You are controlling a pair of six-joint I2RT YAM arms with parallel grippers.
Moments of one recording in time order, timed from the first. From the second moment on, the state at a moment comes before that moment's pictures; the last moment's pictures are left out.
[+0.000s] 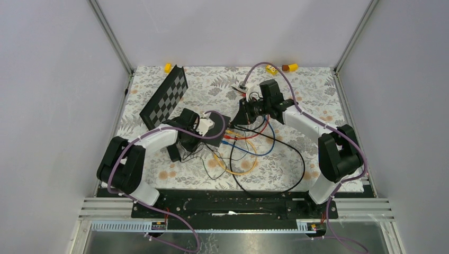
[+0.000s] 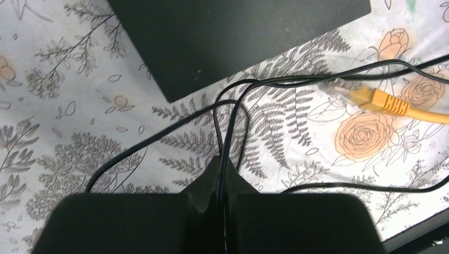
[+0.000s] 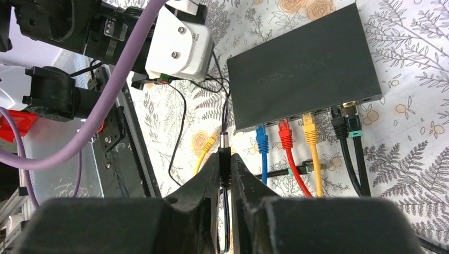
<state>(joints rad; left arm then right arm) -0.44 1.54 0.84 -0.49 0.17 0.30 0.47 1.70 1.20 -0.20 -0.80 0.10</state>
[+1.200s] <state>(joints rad) 0.24 1.17 1.00 -0.82 0.28 0.57 0.78 2.05 1.55 -0.23 -0.79 0.27</state>
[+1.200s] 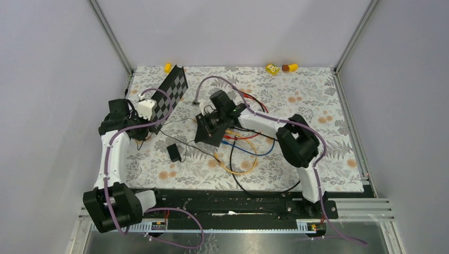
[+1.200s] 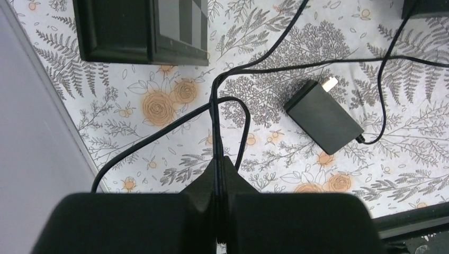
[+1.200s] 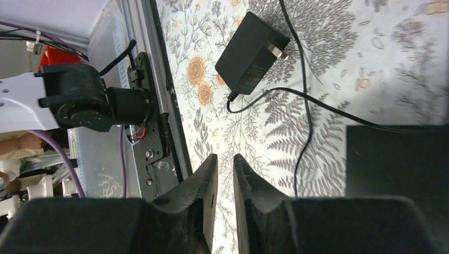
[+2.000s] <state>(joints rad) 0.56 1.13 1.13 -0.95 0.37 0.81 0.84 1.93 1.54 -0.41 -0.62 -0.04</state>
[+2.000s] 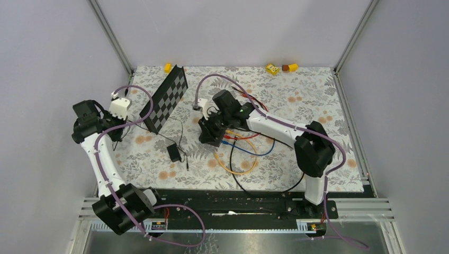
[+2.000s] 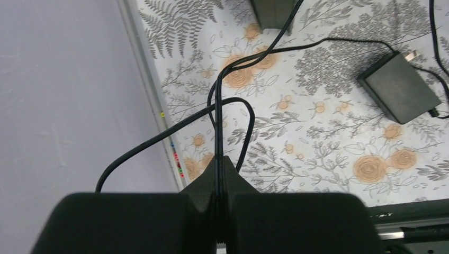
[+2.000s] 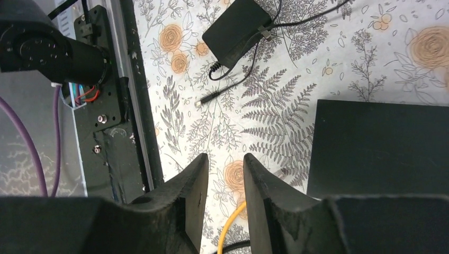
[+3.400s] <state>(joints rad) 0.15 1.04 0.80 -0.75 0.33 0.75 0.60 1.59 1.21 -0.47 -0.53 -0.25</state>
